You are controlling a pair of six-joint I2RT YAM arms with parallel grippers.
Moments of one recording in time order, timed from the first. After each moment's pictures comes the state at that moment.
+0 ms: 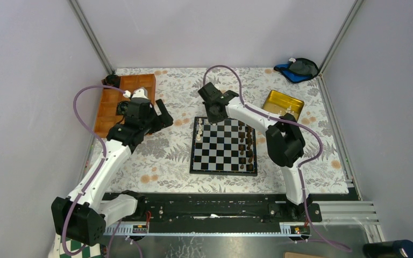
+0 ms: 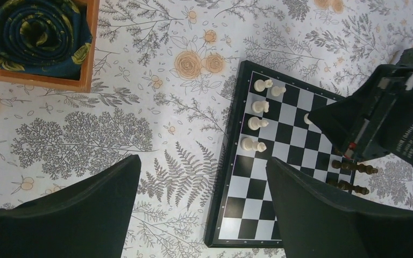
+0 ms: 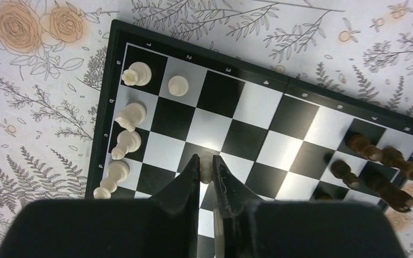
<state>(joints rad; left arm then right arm) -0.28 1.08 0.95 -0.54 -0.09 -0.59 0.73 2.09 1.77 -0.75 0.22 0.41</state>
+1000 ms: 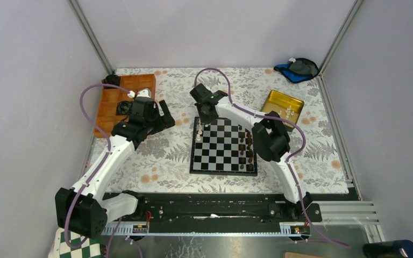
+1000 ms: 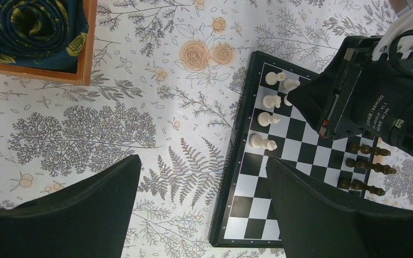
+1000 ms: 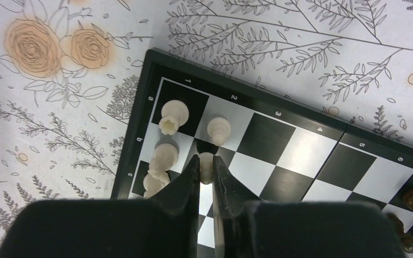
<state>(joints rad) -0.29 1.14 0.95 -0.54 -0.09 -0.59 0.75 2.29 1.96 -0.77 0.17 0.40</state>
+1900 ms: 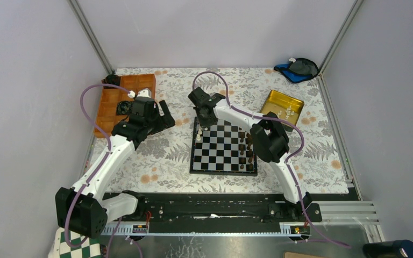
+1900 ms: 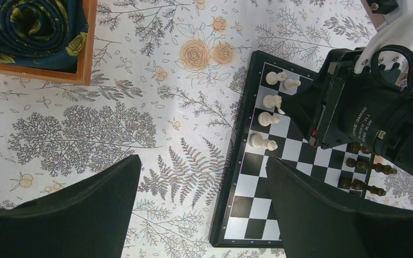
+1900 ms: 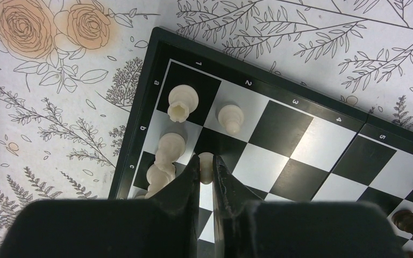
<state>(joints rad) -0.29 1.15 0.95 -0.54 -0.09 -0.59 0.77 2.29 1.94 -0.78 0.17 0.40</state>
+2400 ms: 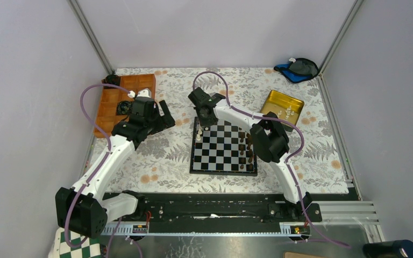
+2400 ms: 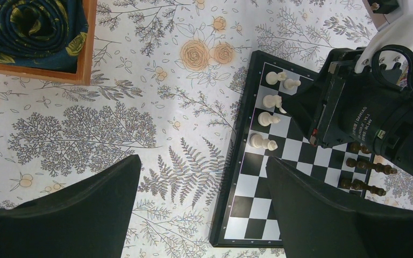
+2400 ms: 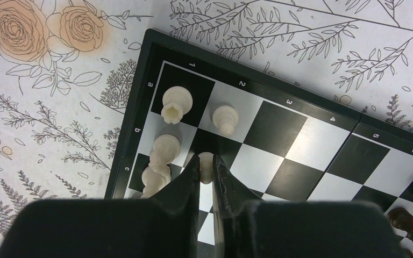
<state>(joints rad) -0.29 1.15 0.95 -0.54 -0.09 -0.59 0.77 2.29 1.93 -0.78 0.19 0.40</state>
